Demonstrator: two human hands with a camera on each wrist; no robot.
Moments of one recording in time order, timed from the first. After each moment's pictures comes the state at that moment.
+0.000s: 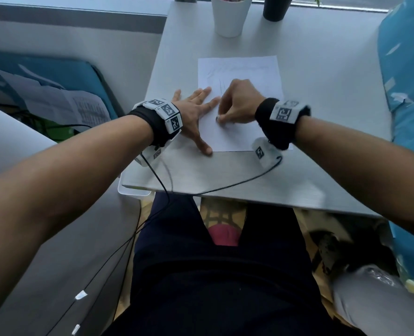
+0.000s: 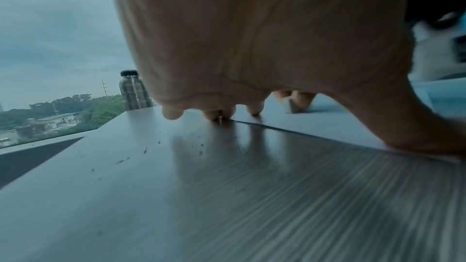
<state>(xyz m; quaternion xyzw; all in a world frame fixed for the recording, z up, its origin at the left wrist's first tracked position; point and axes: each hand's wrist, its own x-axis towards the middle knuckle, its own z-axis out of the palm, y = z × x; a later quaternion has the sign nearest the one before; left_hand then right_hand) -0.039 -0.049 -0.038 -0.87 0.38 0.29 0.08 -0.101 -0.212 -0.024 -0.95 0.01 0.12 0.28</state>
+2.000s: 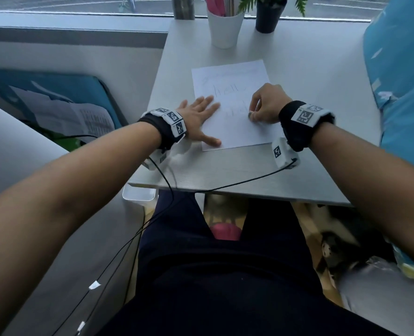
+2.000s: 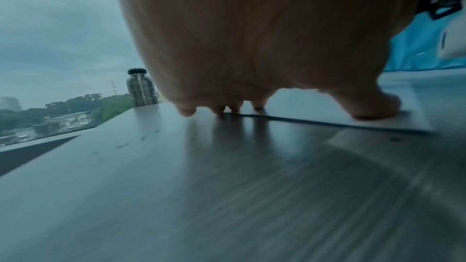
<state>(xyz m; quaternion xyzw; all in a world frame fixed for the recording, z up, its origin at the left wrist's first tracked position) -0.049 -0.047 -0.051 -0.88 0.41 0.23 0.06 -0.127 -0.271 -0.030 -0.96 0.12 0.09 0.23</state>
